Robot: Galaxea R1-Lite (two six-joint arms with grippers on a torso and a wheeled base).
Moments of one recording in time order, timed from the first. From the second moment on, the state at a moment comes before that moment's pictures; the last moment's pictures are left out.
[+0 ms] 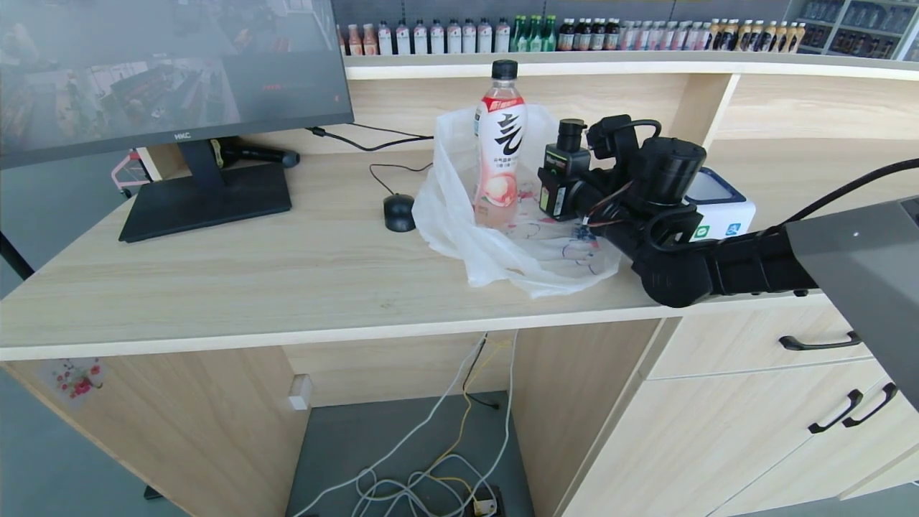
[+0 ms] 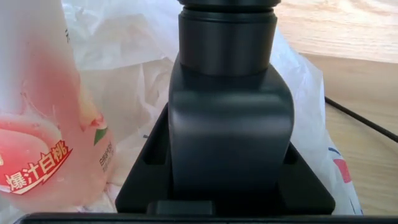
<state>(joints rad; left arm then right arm) 0.00 0.00 0.00 0.00 0.00 0.00 0.37 2.22 -1.60 -0.83 0.00 -0.08</state>
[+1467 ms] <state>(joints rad) 0.00 0.00 0.00 0.00 0.00 0.00 0.37 2.21 -1.55 -0.87 0.00 -0.08</state>
